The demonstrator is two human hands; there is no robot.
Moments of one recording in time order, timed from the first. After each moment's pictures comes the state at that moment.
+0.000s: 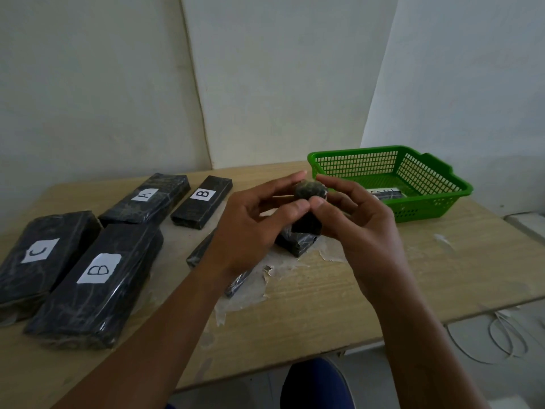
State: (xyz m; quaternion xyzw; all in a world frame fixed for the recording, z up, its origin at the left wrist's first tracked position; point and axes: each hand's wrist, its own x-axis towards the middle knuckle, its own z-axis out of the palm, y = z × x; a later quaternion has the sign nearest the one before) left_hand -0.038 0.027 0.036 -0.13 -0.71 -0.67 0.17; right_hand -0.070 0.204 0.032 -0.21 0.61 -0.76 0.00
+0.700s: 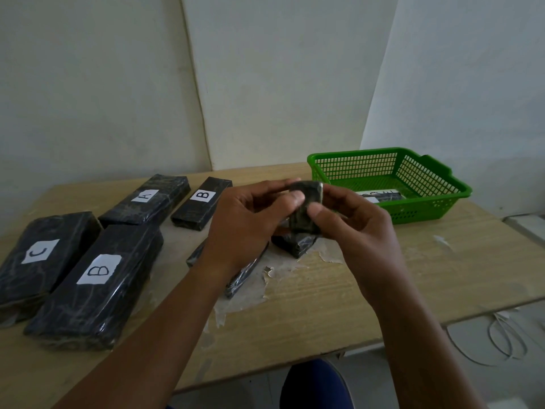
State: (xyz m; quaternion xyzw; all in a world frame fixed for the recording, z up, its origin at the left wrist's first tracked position) left_hand -0.038 0.029 0.042 -0.06 -0.70 -0.68 0.21; right_hand -0.064 0.204 0.034 -0.21 0.64 -0.74 0.01
